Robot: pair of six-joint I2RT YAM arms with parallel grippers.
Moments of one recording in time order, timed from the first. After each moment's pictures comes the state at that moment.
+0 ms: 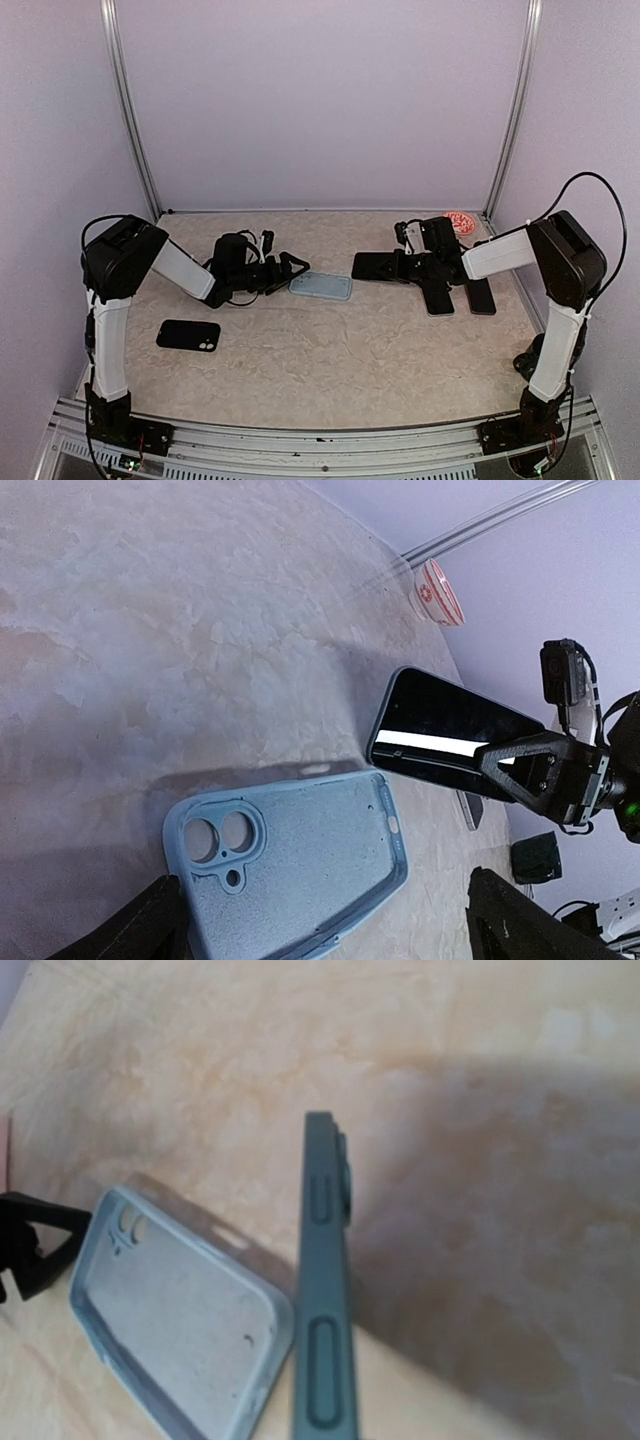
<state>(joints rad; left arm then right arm) -0.51 2.15 1.04 0.74 0.49 -0.77 0.44 1.90 1.02 0.26 -0.39 0.52</state>
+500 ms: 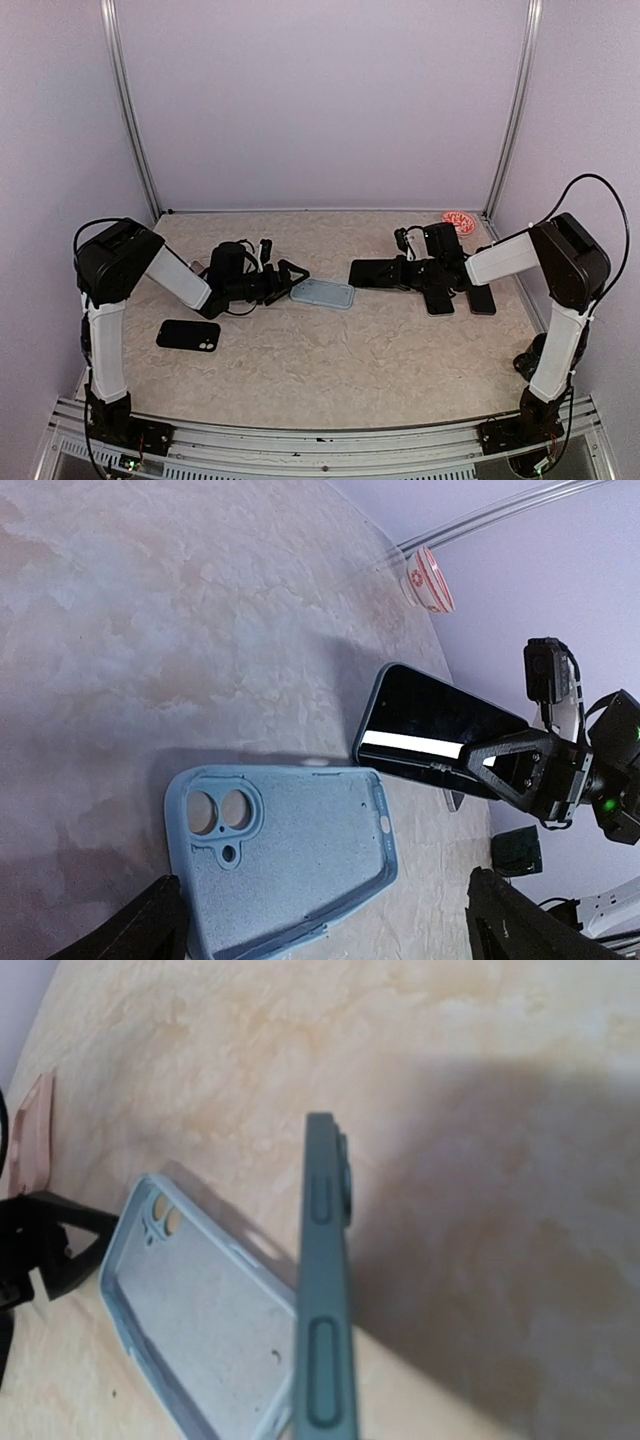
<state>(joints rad) -0.54 2.09 0.93 0.80 0.47 -0.84 0.43 1.89 0.97 0.31 -0.48 0.54</state>
